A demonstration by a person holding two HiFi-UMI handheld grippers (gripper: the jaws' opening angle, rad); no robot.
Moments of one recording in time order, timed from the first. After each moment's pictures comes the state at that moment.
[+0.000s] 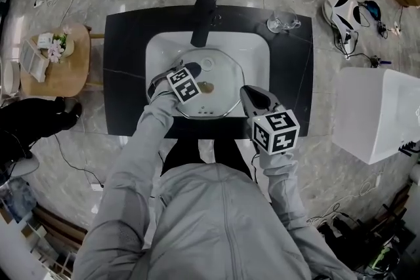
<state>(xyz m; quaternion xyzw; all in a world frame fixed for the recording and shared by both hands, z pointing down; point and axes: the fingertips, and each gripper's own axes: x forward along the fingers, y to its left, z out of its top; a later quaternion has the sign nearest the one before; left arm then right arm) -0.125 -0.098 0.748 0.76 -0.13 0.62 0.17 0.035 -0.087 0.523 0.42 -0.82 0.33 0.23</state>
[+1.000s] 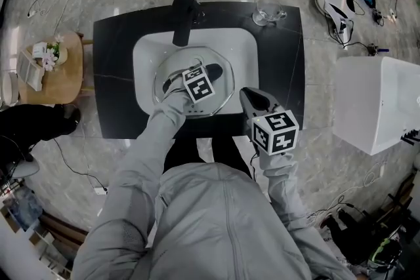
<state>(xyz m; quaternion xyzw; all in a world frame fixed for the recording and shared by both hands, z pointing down) 0.000 -0.082 0.730 0.82 -0.04 0.55 0.17 0.075 -0.071 0.534 0.43 -0.80 0.35 0.23</state>
